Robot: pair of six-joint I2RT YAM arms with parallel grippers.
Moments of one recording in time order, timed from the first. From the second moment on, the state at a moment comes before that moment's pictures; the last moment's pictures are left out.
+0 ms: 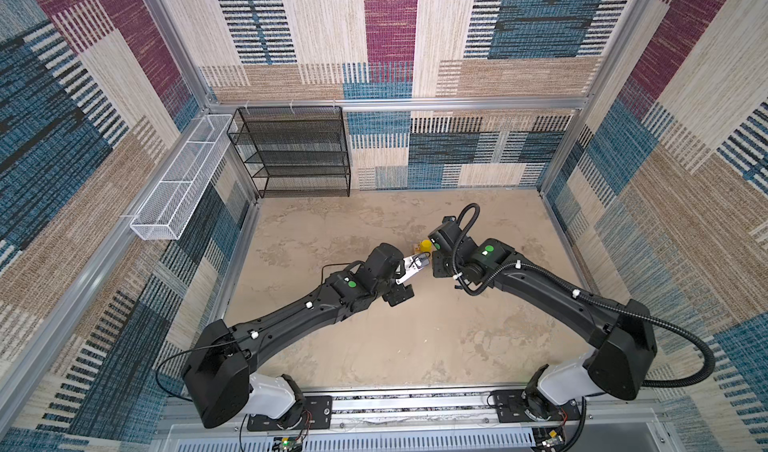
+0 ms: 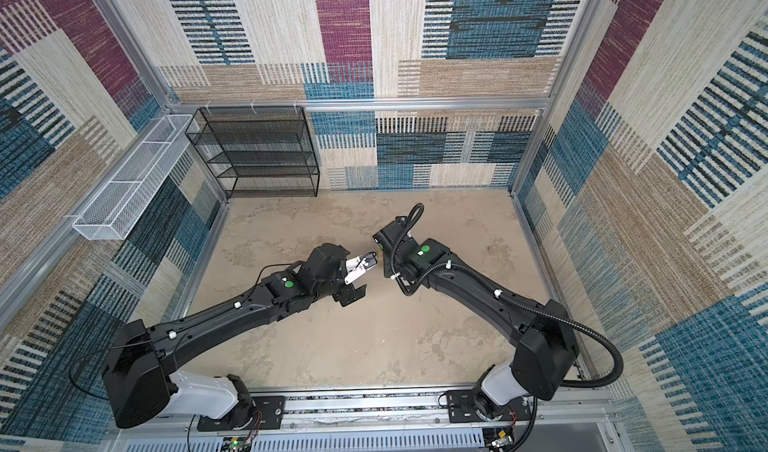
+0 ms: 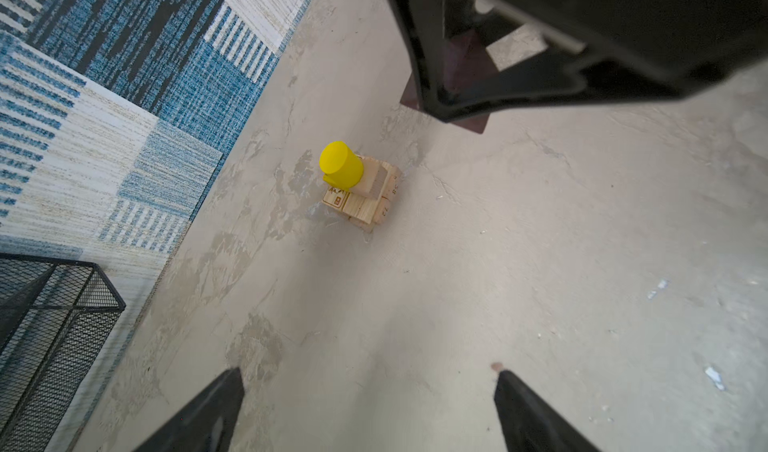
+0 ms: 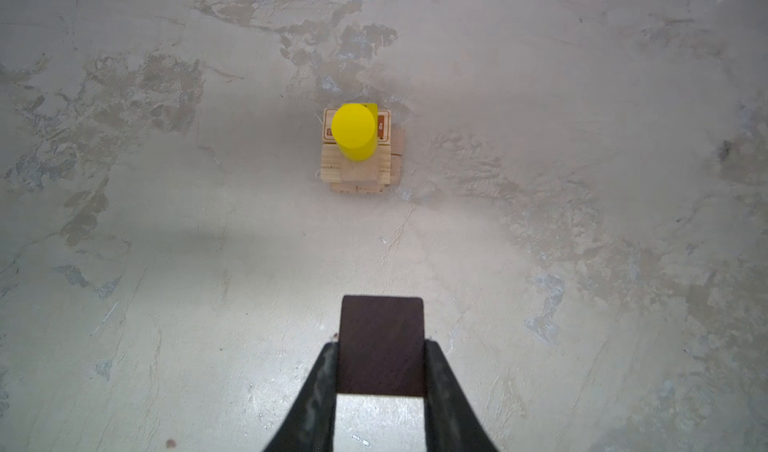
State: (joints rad) left arm -0.84 1.41 1.04 -0.34 -0.21 0.47; right arm 0.72 1.52 1.32 -0.83 0.32 0.57
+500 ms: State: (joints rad) left arm -0.82 1.41 1.07 -0.36 -0.29 0.37; right arm 0.59 1.83 1.66 -0.90 0.21 0.44
